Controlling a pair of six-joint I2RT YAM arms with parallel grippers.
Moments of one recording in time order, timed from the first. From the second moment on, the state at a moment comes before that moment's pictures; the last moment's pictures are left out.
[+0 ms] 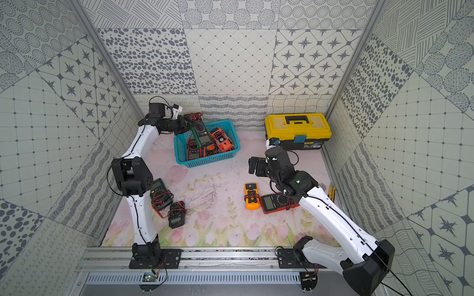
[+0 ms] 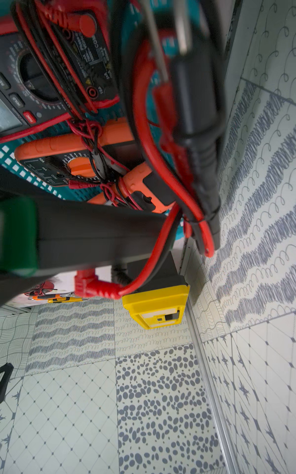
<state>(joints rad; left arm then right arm) 0.08 2.27 2.20 -0.70 0.88 -0.39 0.62 1.11 1.13 -0.60 0.20 0.53</state>
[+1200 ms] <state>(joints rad) 0.03 2.42 2.16 -0.68 0.86 -0.29 0.62 1.14 1.13 -0.60 0.19 0.55</state>
